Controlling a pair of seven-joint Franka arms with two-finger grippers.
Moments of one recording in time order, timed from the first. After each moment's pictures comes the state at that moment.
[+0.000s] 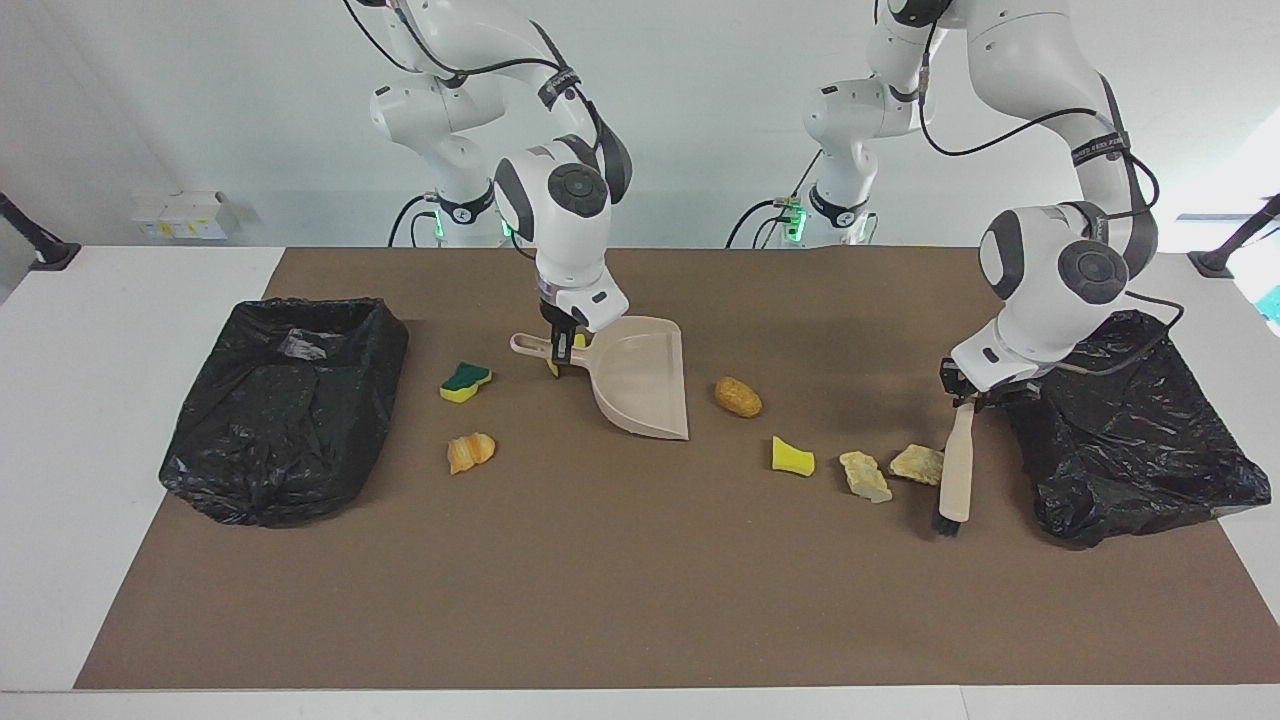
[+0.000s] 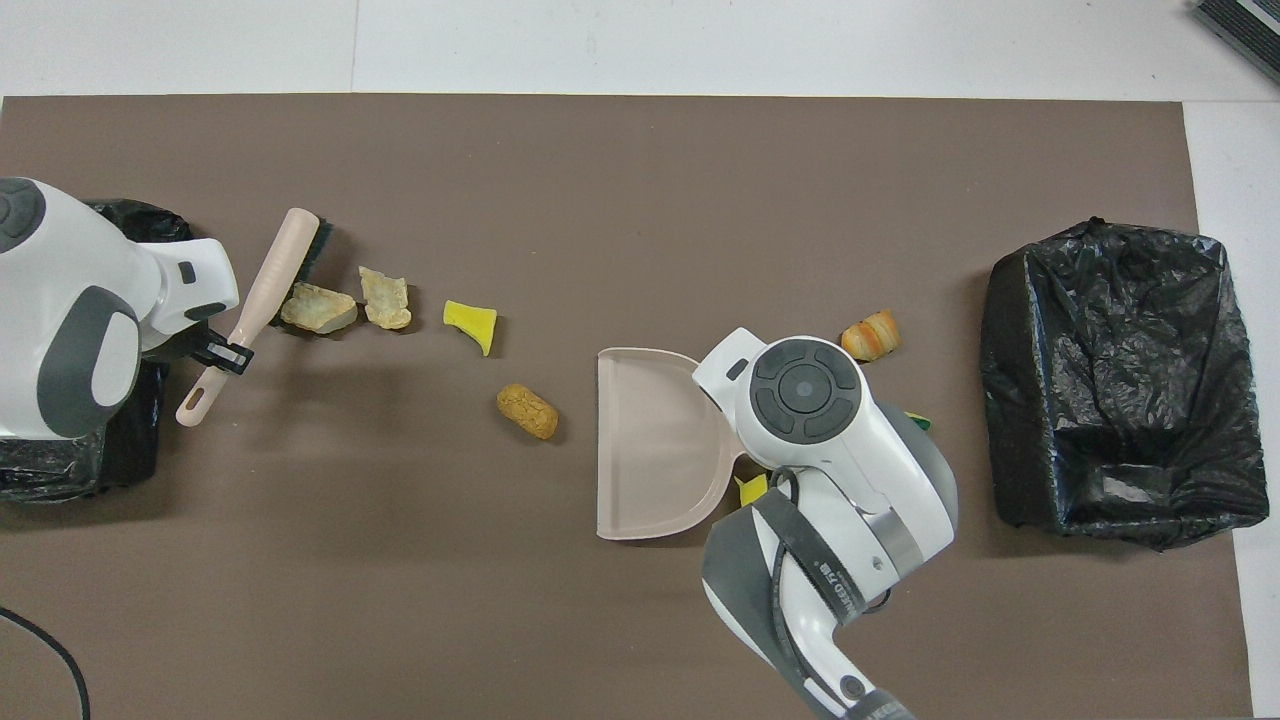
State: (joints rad) left arm 0.08 0.22 -0.13 -1.92 0.14 2.02 0.38; right arm 0.42 0.13 0.08 -2.03 -0.14 2.04 -0.95
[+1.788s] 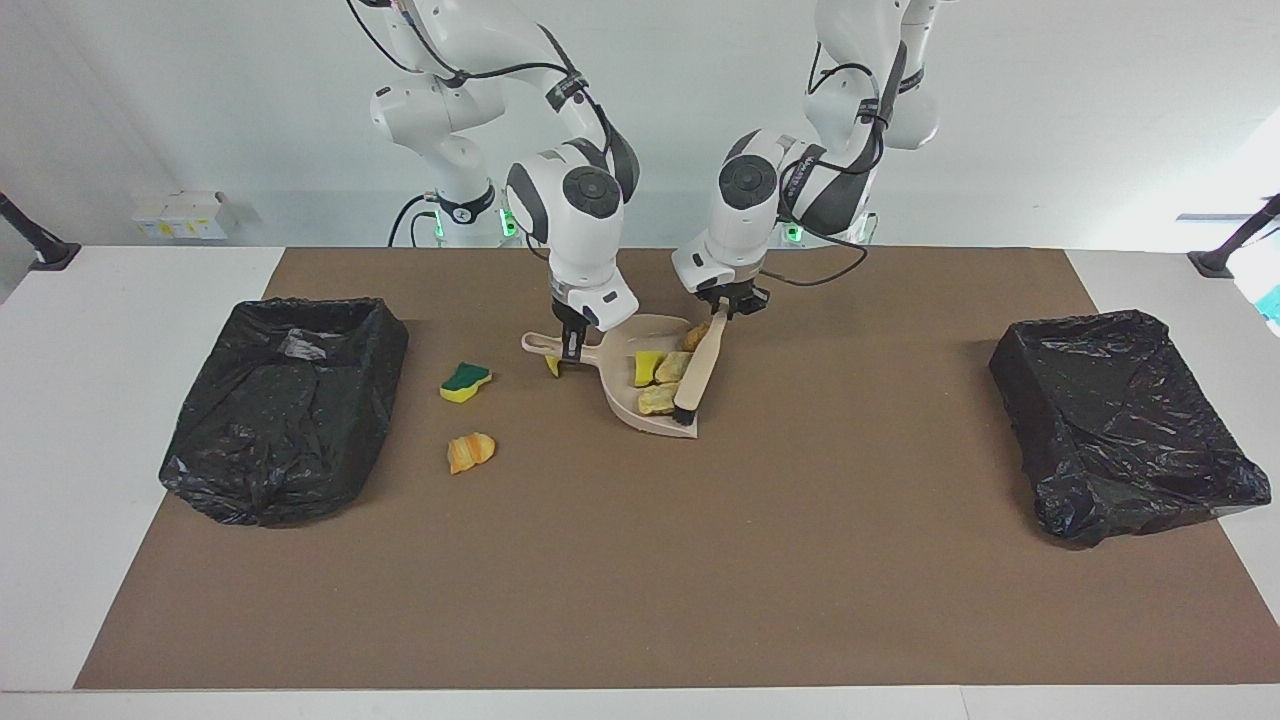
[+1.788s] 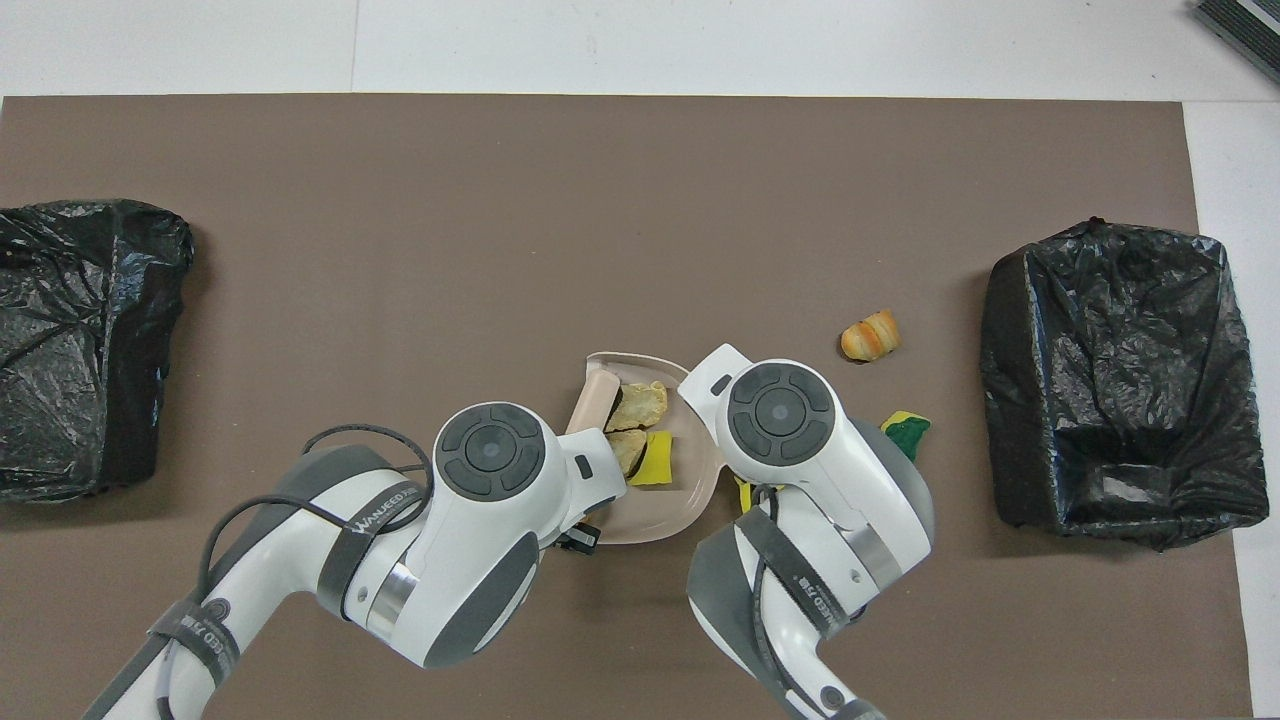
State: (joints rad) left arm -0.55 0.04 -0.14 -2.15 -0.17 2.00 -0.19; right arm 0.45 0.14 0.08 -2.07 -0.14 2.08 -0.91
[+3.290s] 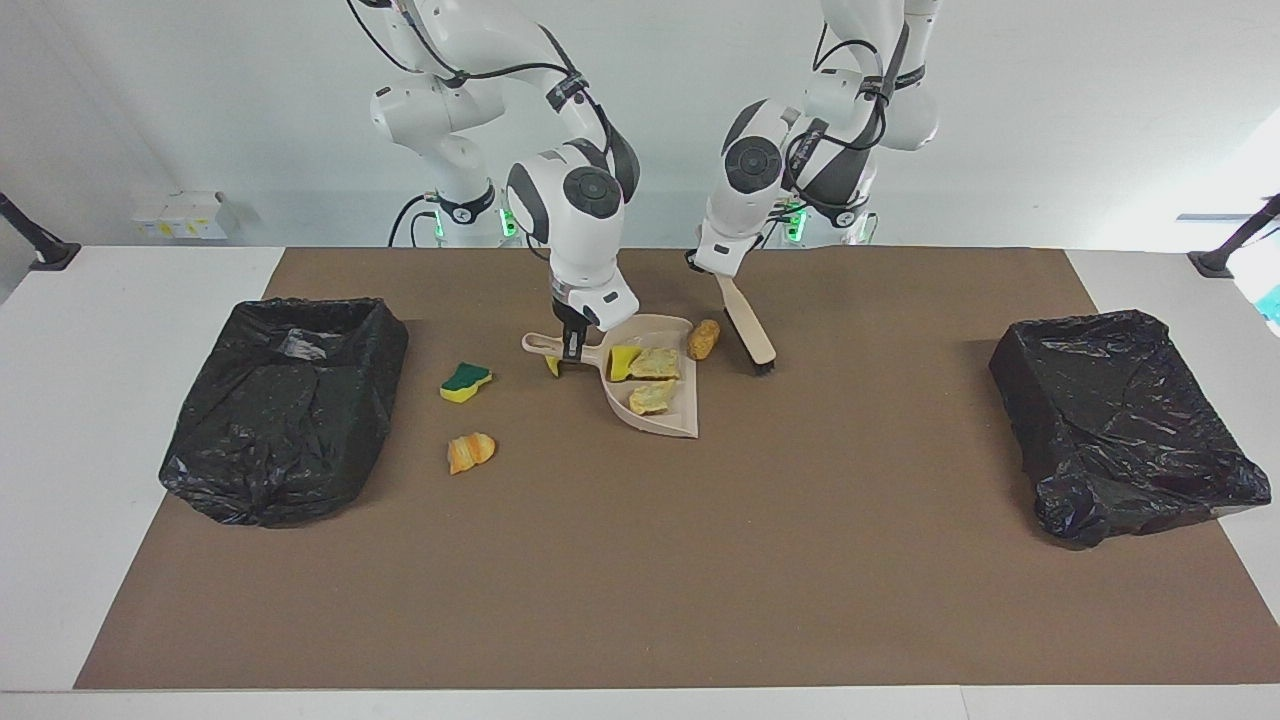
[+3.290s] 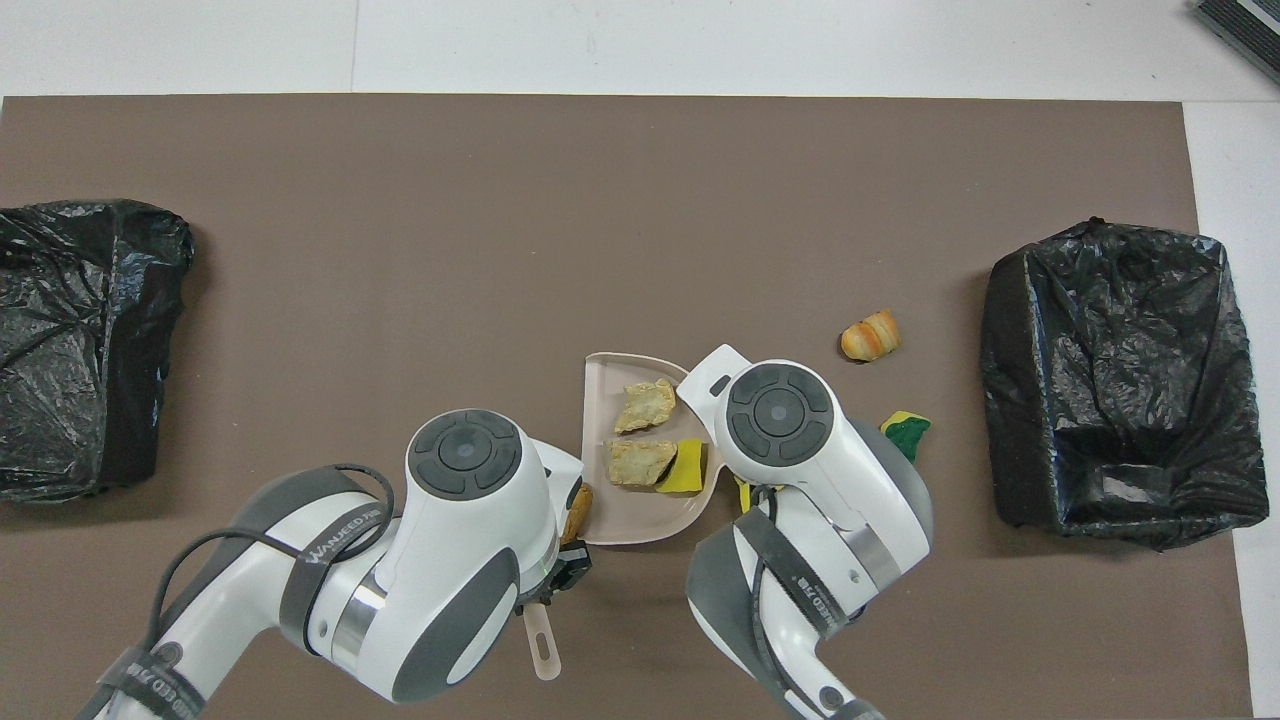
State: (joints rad) left arm -0.62 -0.08 -0.14 -2.29 -0.26 1.93 -0.96; right arm 0.45 0.14 0.08 -2.07 -0.14 2.09 -0.91
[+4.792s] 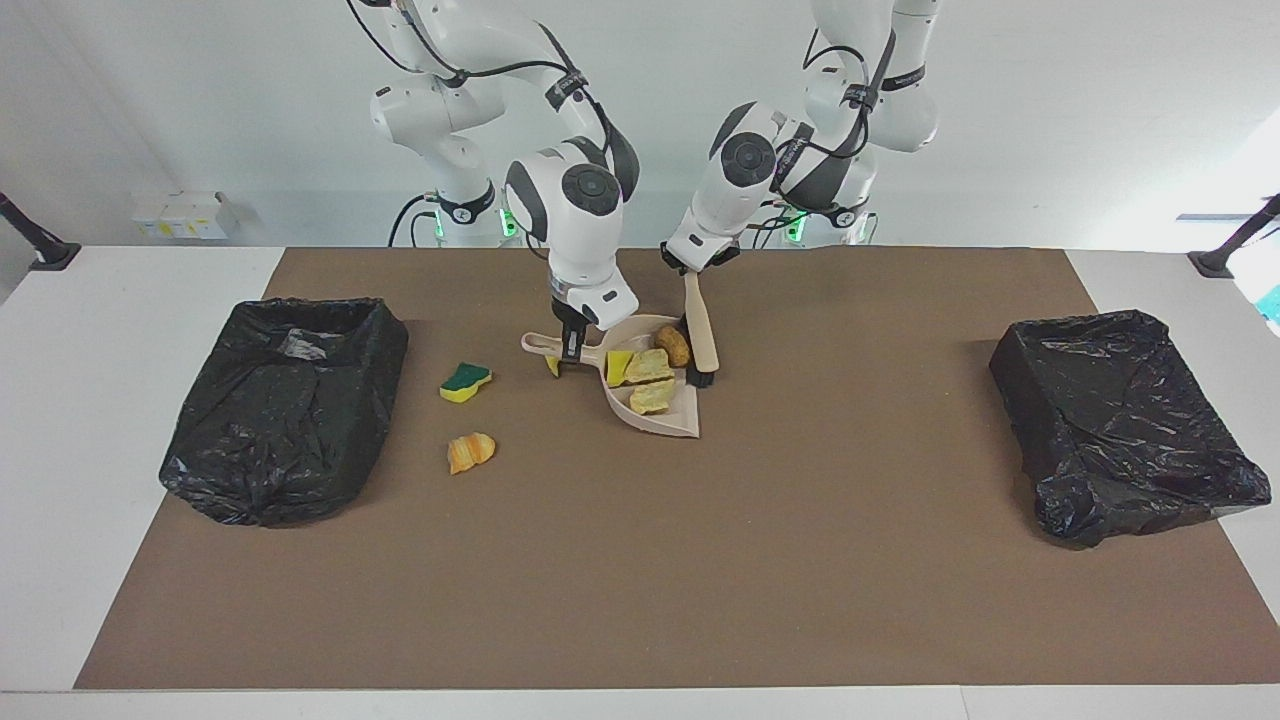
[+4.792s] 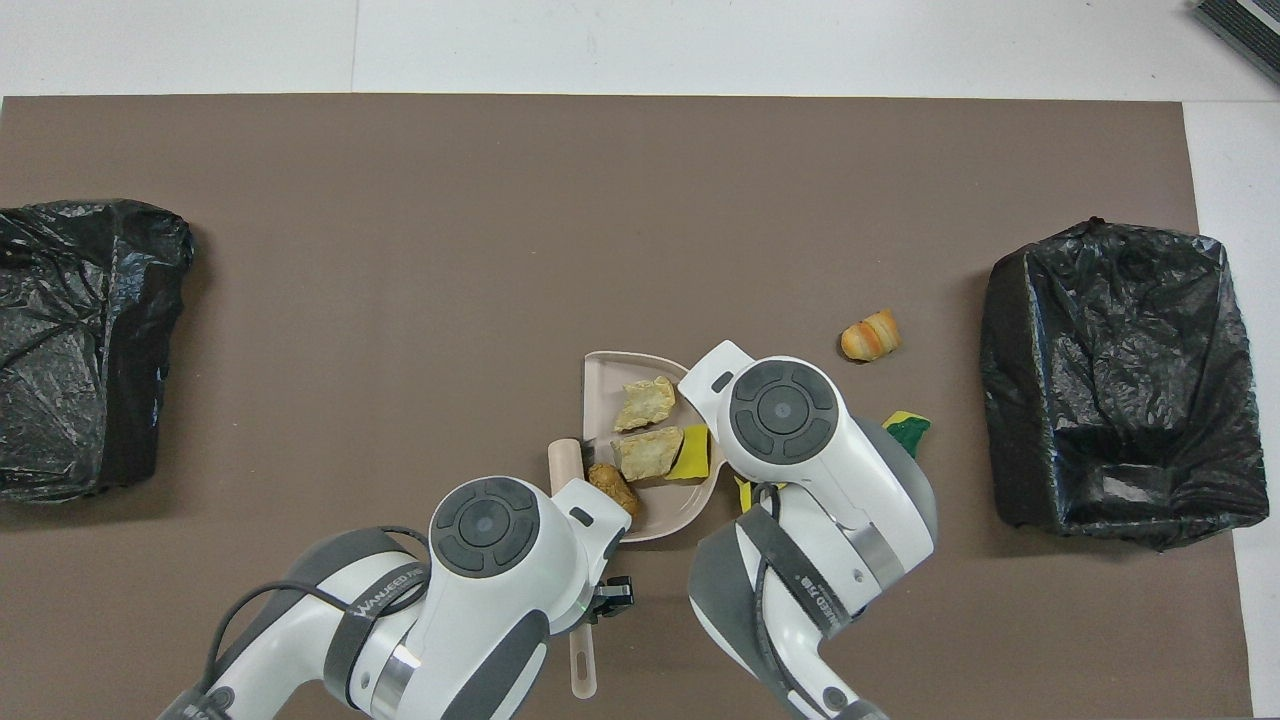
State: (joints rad) left arm -0.65 -0.07 -0.13 -2.28 -0.33 1.97 -0.69; right arm 0.45 0.13 0.08 -2.05 -0.14 2.08 -0.91
